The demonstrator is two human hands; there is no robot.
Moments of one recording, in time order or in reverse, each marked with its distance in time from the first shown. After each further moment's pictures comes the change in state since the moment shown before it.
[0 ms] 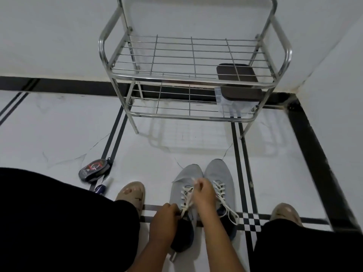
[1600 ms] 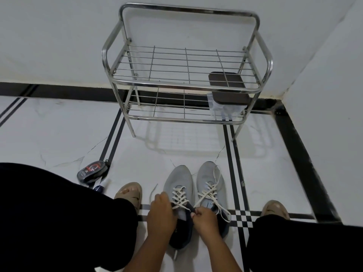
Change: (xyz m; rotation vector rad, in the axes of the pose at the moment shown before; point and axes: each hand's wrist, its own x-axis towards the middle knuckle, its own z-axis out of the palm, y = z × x) left_hand -0.010 0.018 -0.016 0.125 0.108 -0.096; right_hand -0.041 0.063 -0.011 -0.290 -0.221 0.169
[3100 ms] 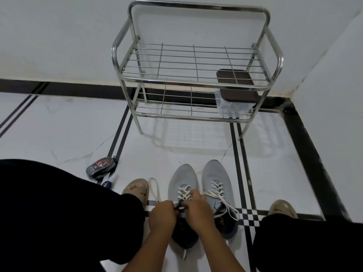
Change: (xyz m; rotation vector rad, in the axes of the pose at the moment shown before) left_hand 0.003 -0.008 -0.009 0.032 -0.246 -0.146; right_hand 0.007 -0.015 0.023 -0.521 0.031 -0.508
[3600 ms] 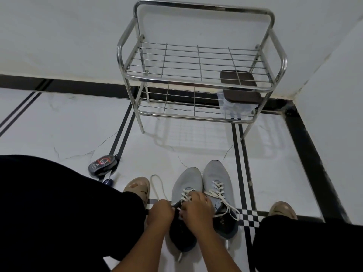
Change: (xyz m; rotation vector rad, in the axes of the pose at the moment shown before) left_hand 0.009 -0.011 -0.003 -0.136 -0.101 -0.080; right_hand 0.001 -0.005 0.012 -0.039 0.112 0.006
